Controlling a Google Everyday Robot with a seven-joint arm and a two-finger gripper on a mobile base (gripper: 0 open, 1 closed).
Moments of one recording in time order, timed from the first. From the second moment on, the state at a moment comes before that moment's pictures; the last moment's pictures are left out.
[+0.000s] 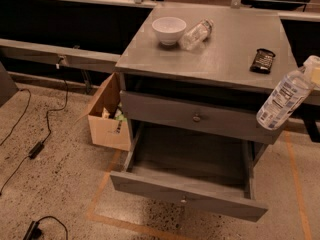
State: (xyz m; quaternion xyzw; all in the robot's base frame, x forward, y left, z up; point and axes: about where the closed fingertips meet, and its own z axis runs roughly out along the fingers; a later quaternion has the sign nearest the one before) arm 0.499 -0.354 0.971 -0.20 0.75 0.21 0.59
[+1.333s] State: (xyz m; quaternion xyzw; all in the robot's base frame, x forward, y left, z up) arm 0.485 -0.261 0.912 -0.20 0.75 0.27 0.57
